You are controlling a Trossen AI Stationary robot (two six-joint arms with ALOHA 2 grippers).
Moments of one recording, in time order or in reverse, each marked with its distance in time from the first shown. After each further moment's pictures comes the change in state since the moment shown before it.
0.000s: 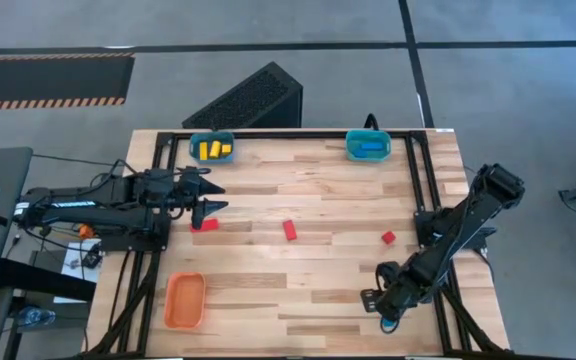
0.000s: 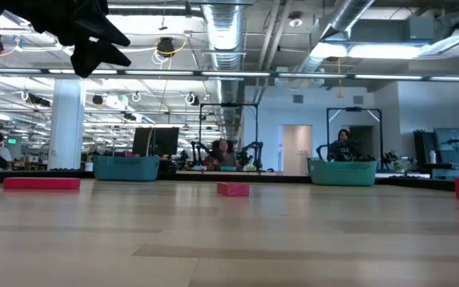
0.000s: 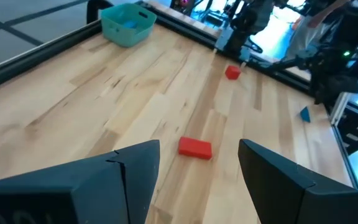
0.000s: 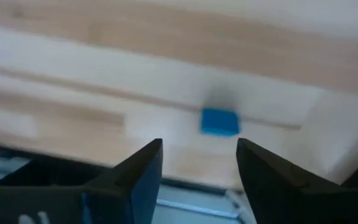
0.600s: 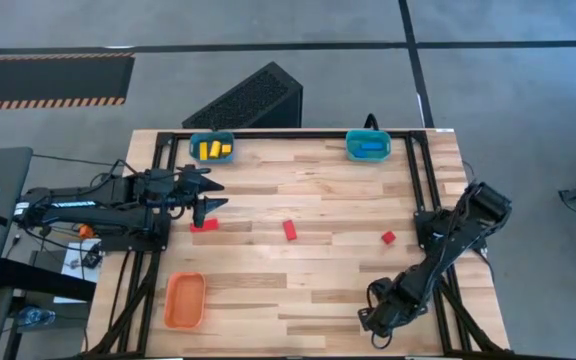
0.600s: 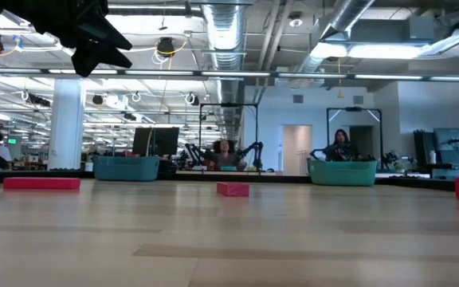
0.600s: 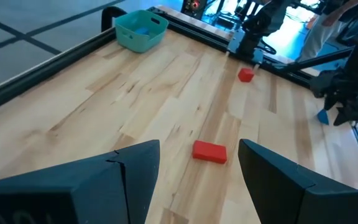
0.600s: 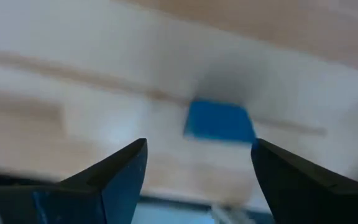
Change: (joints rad) left arm 0.000 0.002 0.000 -0.001 -0.052 0.037; right arm 0.044 0.216 0.002 0.158 -0.127 -0.053
